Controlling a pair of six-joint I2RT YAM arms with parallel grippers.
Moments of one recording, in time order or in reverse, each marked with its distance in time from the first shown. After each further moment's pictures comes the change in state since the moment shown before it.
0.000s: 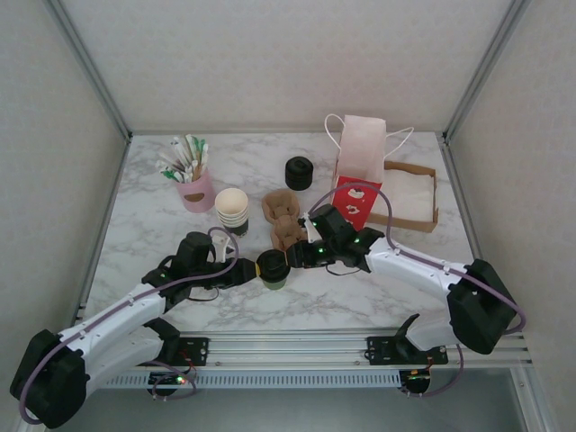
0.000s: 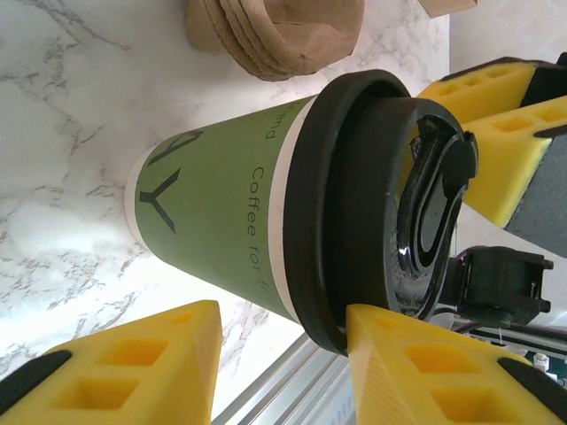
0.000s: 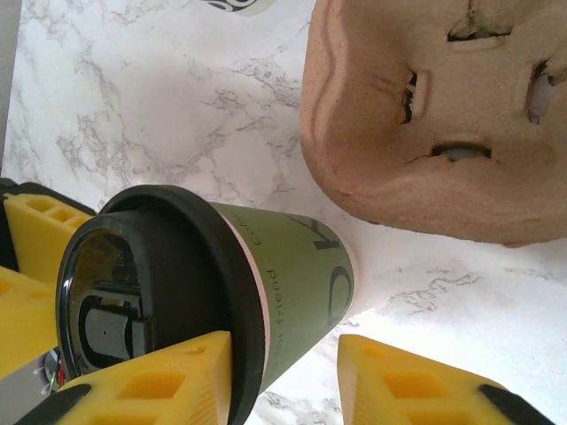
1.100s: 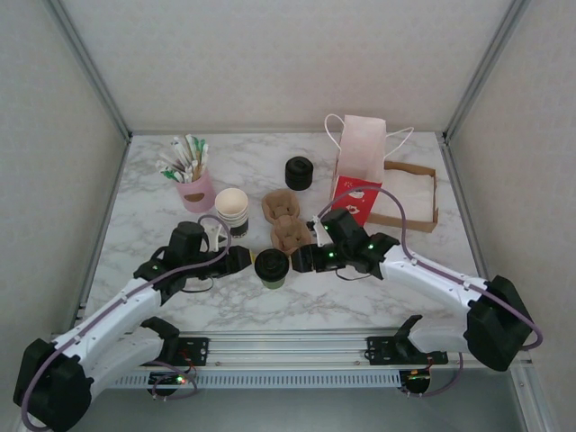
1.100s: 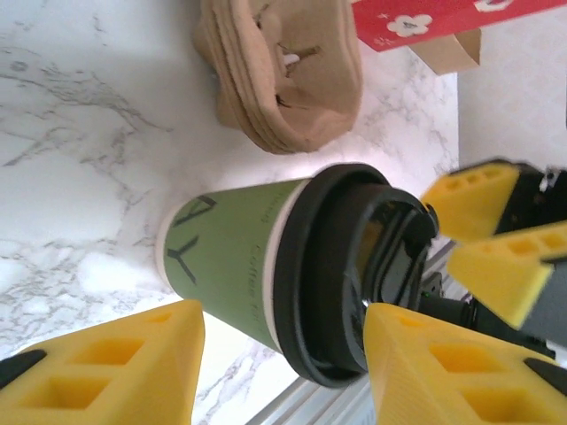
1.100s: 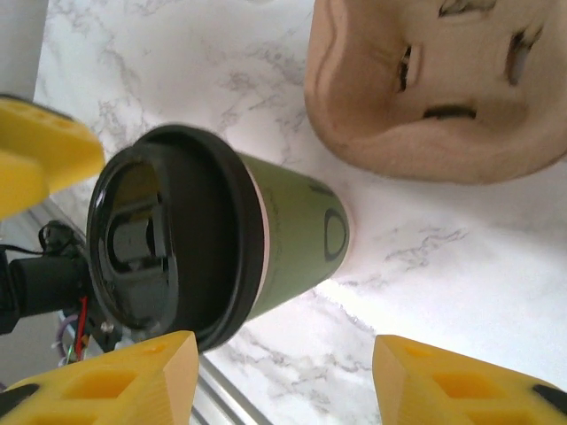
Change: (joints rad) left arm 0.092 0.006 0.108 -0.127 -0.045 0.061; right arm -0.019 -0.145 -0.081 -0.039 -0.049 -0.003
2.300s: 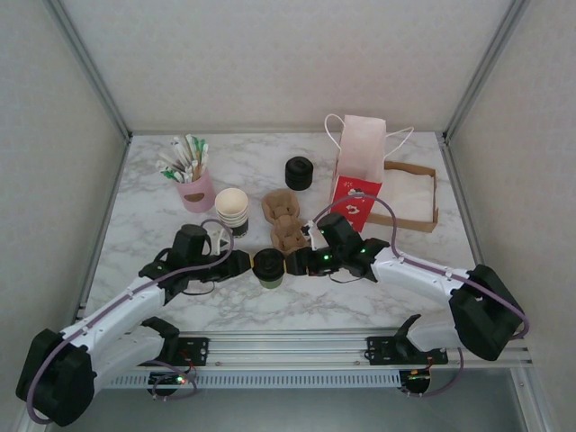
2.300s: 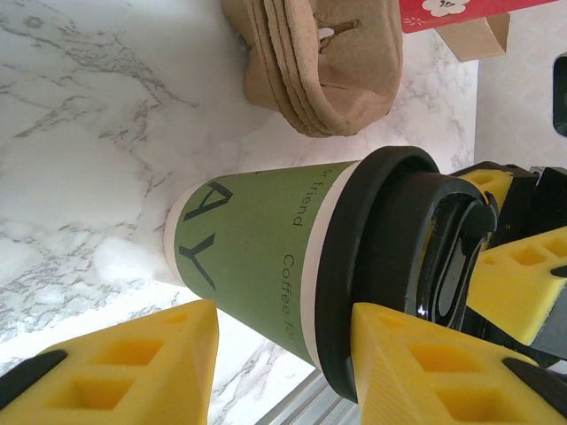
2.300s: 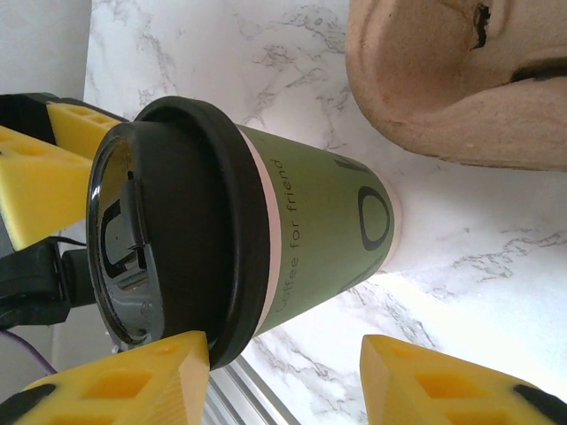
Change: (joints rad) left arm 0.002 0.029 -0.052 0.045 0.024 -0.012; right arm 0.002 0.090 -0.062 0.202 -0.109 0.087
